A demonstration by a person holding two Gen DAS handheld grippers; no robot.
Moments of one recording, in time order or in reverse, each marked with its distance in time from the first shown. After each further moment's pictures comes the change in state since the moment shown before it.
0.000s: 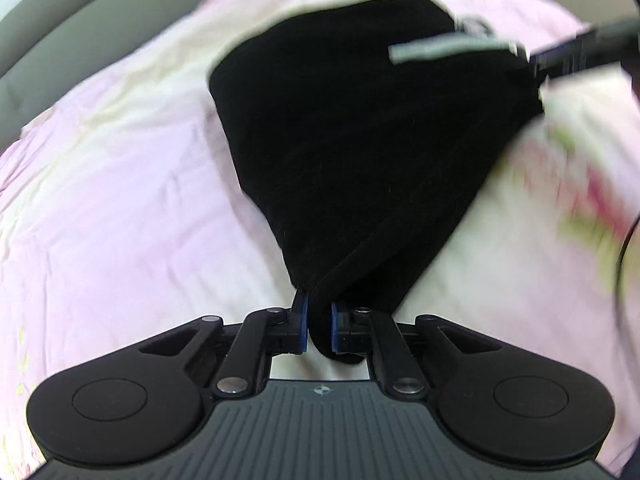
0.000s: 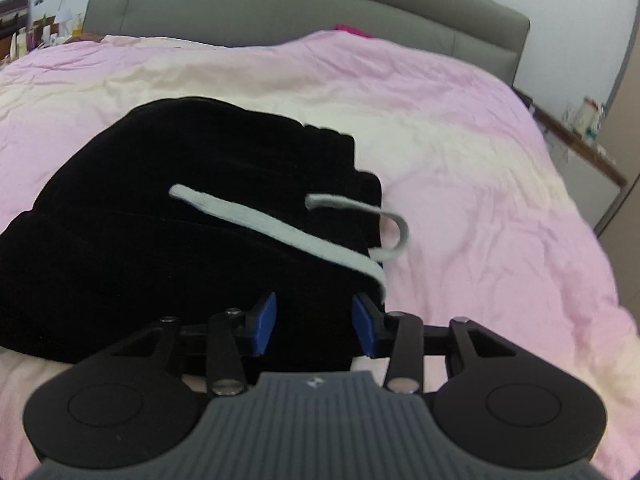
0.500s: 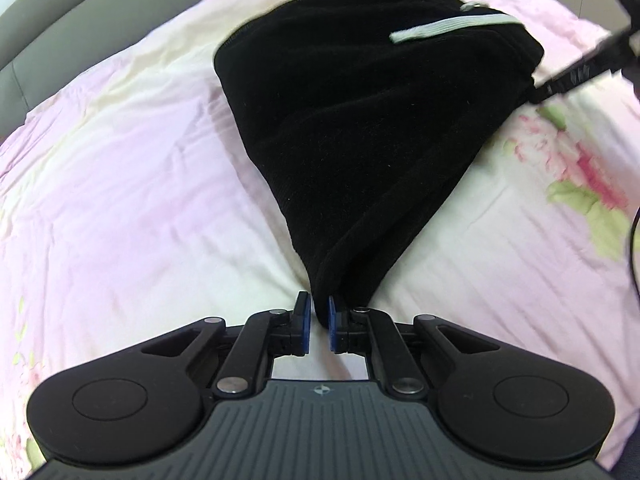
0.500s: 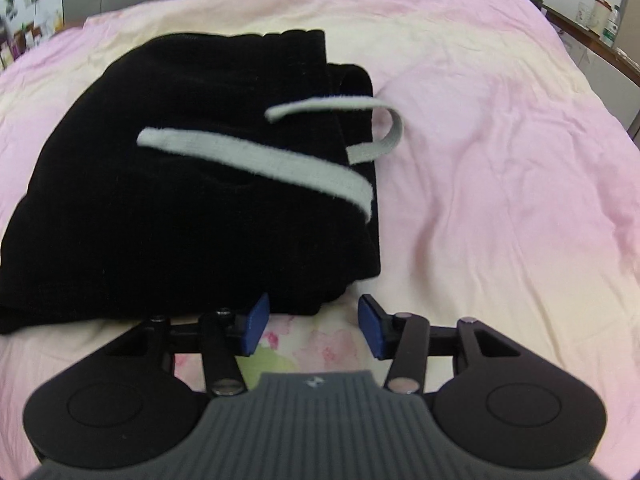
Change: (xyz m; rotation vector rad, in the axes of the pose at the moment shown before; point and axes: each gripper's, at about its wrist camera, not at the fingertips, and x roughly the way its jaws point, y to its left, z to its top) left arm -0.020 0.003 -0.023 -0.046 -0.003 -0.007; right arm 0.022 -0.026 -0.018 0.089 0.219 0.085
